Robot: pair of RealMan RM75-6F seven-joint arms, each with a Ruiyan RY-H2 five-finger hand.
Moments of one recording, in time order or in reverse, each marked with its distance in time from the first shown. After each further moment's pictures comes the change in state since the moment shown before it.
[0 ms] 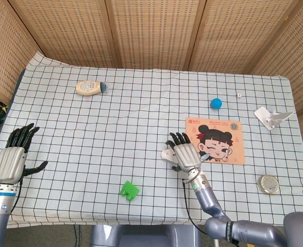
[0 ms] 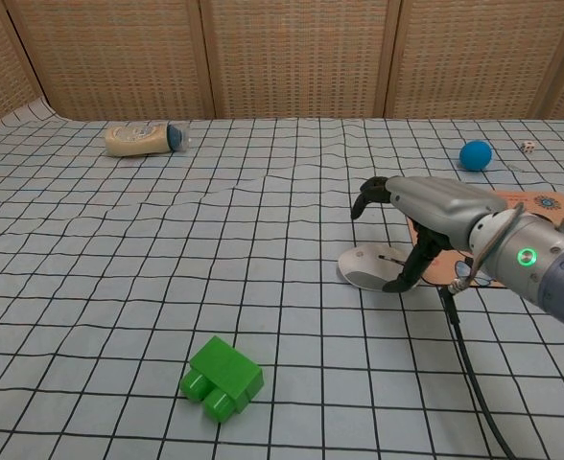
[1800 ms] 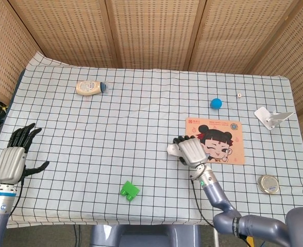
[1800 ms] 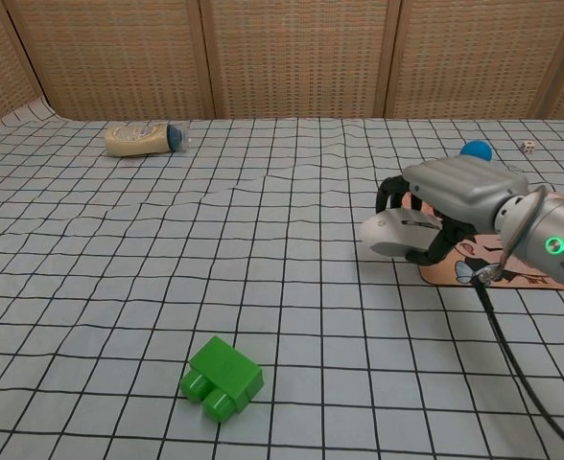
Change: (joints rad) left arm 0.043 0.001 -0.055 0.000 0.046 -0.049 -0.041; right arm 0.046 0.090 -0.081 0.093 -0.126 0.010 0.028
